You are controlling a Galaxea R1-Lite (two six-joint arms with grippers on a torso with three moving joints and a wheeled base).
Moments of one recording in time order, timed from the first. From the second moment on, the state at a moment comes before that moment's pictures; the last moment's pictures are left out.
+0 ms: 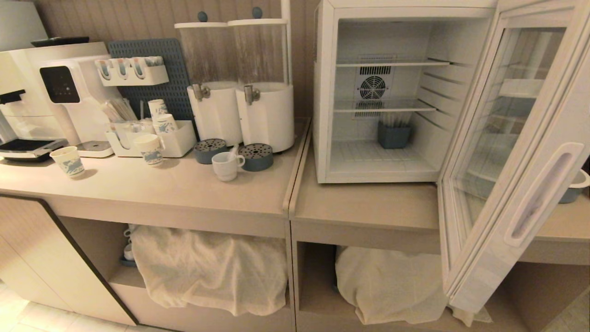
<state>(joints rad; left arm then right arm) 0.00 0.00 0.00 -0.13 -0.01 -0.16 -0.47 0.96 -0.92 0.14 0.89 0.20</state>
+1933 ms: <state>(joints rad) 0.00 0.00 0.00 -0.13 0.00 -0.17 0.24 1.70 -1.30 -0.32 0.12 0.28</state>
